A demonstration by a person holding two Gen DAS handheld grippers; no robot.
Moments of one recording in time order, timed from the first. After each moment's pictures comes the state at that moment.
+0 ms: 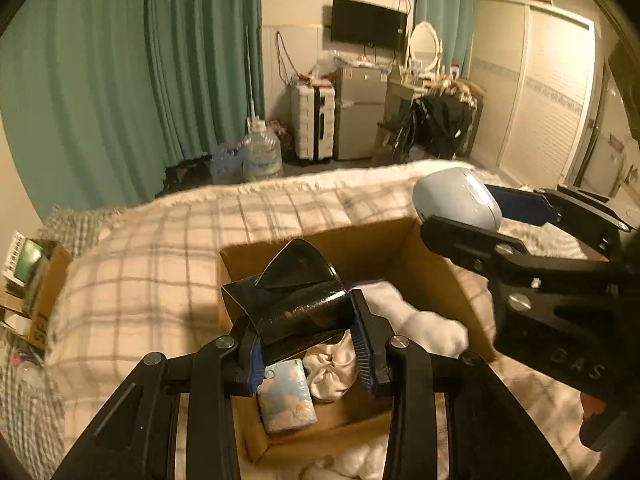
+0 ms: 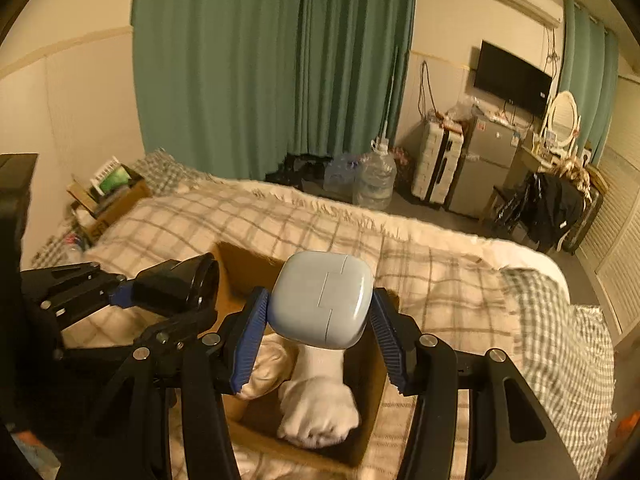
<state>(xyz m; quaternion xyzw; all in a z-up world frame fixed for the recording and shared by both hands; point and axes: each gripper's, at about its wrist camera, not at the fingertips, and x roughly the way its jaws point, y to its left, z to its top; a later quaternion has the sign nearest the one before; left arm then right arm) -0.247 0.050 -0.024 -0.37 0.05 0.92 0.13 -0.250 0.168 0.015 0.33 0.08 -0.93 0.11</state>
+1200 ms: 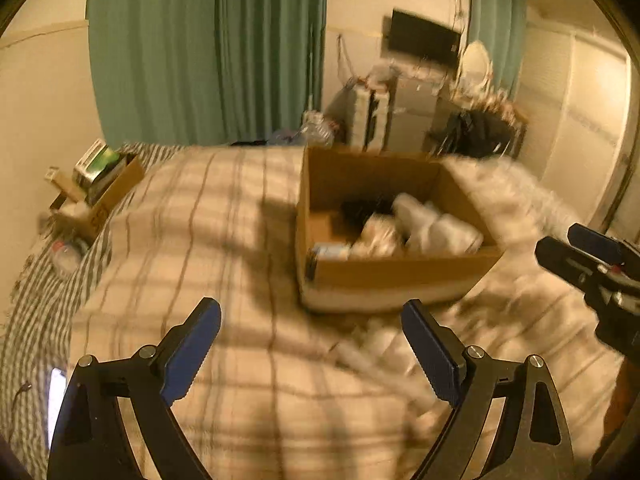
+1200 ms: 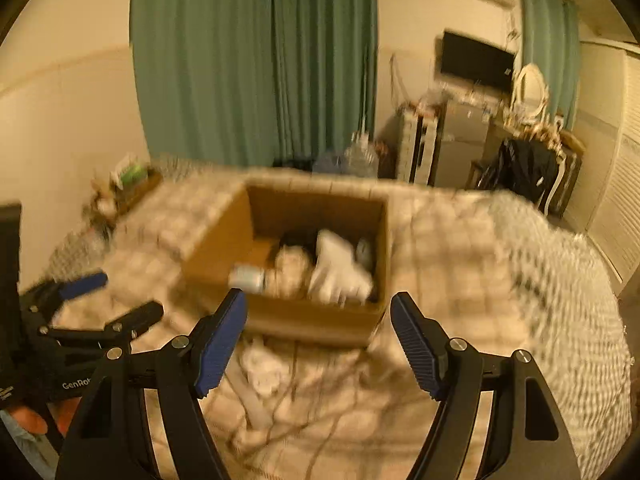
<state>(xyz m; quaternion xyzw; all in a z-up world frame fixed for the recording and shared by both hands) -0.108 -0.006 -0.065 -0.37 0.02 0.93 0.03 -0.097 0.176 -0.026 0.33 0.03 -0.94 0.08</state>
